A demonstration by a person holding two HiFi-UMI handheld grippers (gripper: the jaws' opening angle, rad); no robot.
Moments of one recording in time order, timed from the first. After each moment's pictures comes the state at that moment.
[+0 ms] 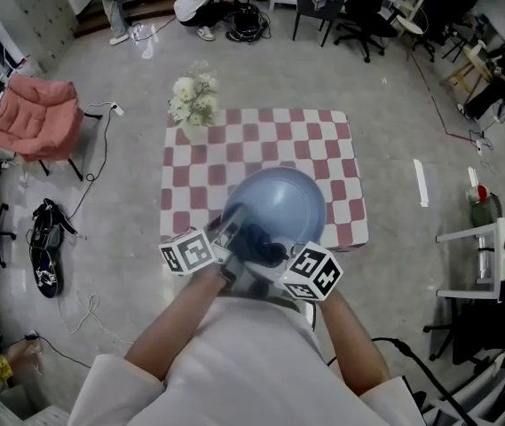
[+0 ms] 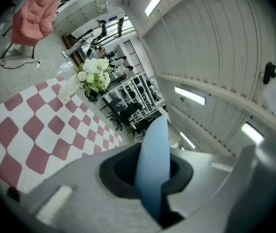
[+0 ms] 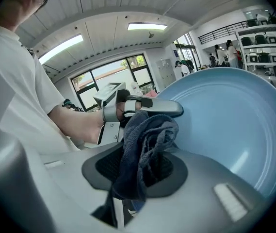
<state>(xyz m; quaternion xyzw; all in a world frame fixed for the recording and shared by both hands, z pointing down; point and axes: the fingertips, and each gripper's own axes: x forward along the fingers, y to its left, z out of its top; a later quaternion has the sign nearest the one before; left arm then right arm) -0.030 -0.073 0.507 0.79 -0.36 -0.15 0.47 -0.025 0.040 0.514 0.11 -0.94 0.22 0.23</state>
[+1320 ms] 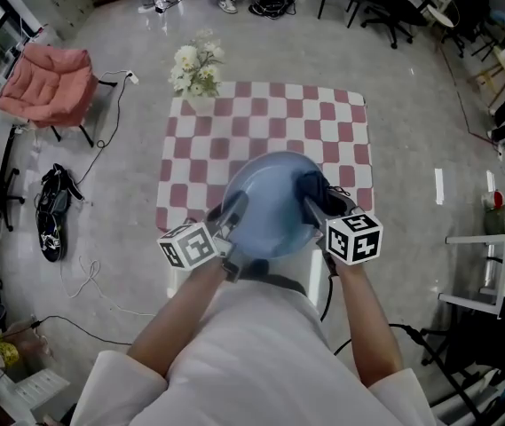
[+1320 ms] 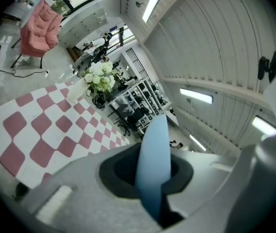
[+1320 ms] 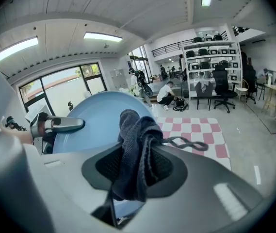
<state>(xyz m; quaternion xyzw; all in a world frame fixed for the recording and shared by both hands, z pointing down) 0.001 -0.064 0.531 0.77 -0.42 -0.15 0.45 0.152 -0.083 0.561 0.39 -0.86 0.26 0.20</state>
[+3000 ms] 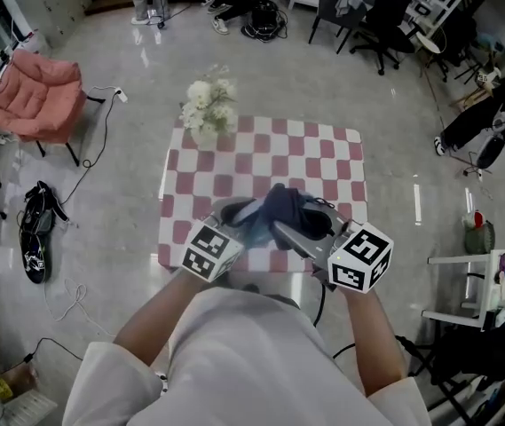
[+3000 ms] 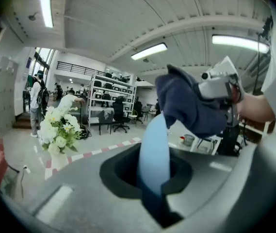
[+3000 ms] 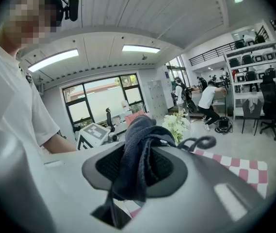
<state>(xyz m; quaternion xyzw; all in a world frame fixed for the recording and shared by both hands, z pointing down) -0.028 -0.150 0.504 0.92 -0.35 0.14 0.13 -0.008 -0.113 0.419 0.19 -0.95 0.18 0.14</state>
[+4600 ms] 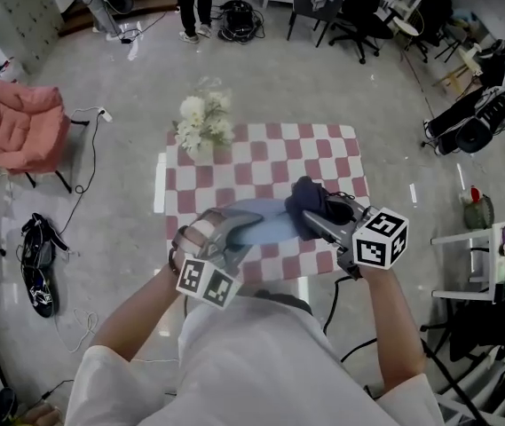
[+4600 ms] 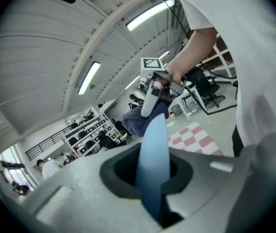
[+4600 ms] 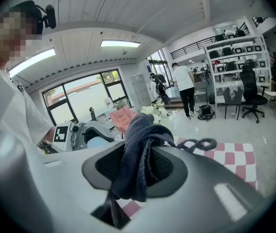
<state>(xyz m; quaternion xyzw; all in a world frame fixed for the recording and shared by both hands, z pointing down) -0.048 -0.141 0.483 0.91 -0.22 0.23 -0.28 0.023 -0.175 0.466 0.27 -0.91 0.25 0.17</state>
